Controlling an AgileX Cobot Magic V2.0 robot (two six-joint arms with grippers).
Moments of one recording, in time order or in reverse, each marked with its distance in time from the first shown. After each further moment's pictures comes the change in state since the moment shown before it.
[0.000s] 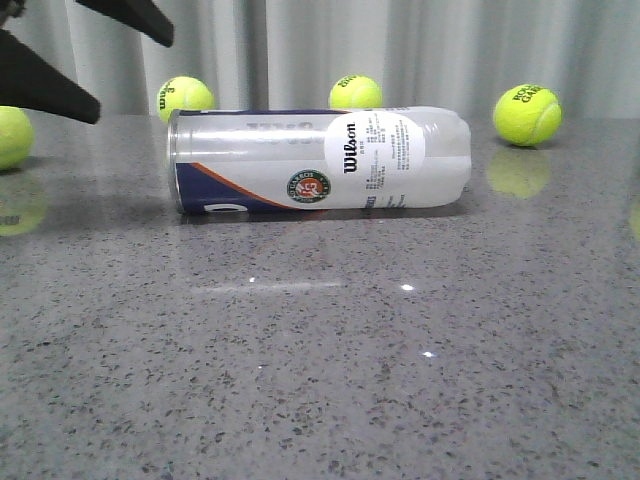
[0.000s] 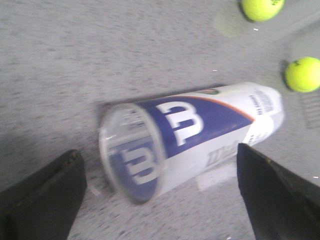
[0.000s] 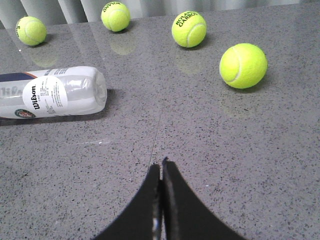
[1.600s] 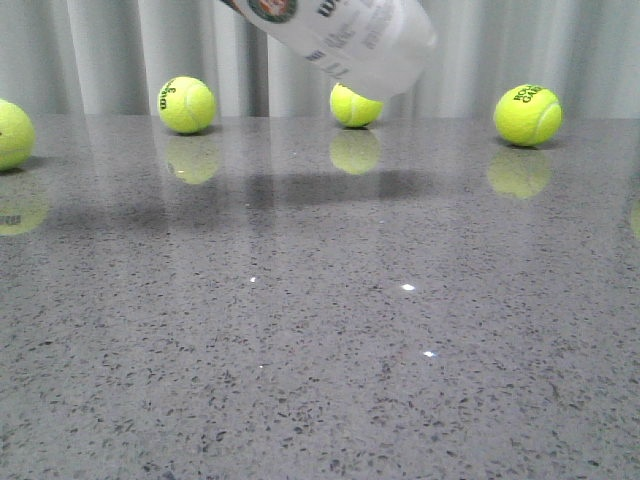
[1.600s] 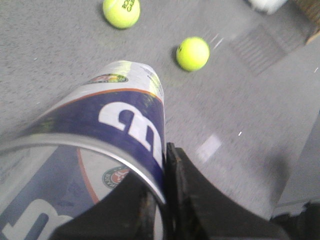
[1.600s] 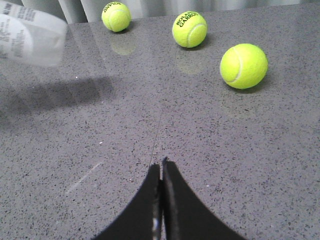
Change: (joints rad) left arm -0.143 -0.011 -0.392 0.176 0.236 -0.060; right arm 0.000 0.000 0.000 0.000 -0.001 -0.002
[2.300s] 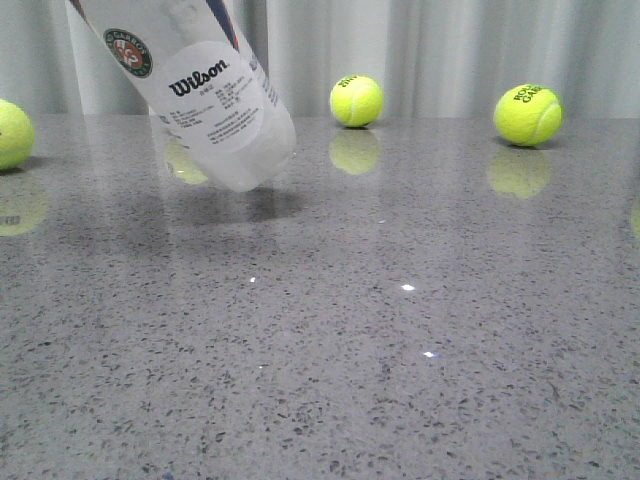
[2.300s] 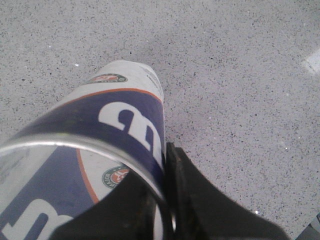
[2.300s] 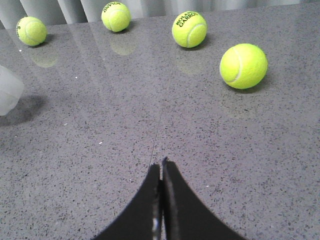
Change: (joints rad) left arm -0.172 0.000 -0.158 0.599 0.225 -0.288; right arm 0.000 0.000 0.000 0.000 -0.002 0.000
